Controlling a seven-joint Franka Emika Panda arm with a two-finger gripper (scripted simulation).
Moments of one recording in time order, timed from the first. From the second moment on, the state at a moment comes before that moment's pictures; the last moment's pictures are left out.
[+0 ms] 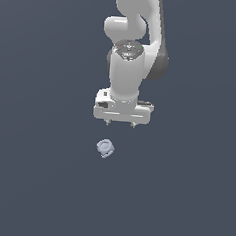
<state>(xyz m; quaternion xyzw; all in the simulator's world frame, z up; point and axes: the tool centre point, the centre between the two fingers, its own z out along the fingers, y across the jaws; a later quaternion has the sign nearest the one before) 0.001 0.013 0.189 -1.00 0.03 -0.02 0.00</state>
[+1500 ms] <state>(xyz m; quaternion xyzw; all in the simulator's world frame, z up) 0.025 -0.026 0.128 -0.98 -0.19 0.00 0.00</state>
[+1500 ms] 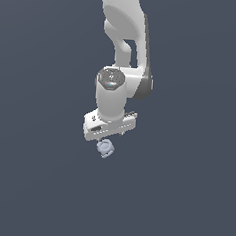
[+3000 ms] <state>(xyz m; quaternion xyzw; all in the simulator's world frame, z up) 0.034 -0.048 0.062 -0.95 -0.32 0.00 0.00</state>
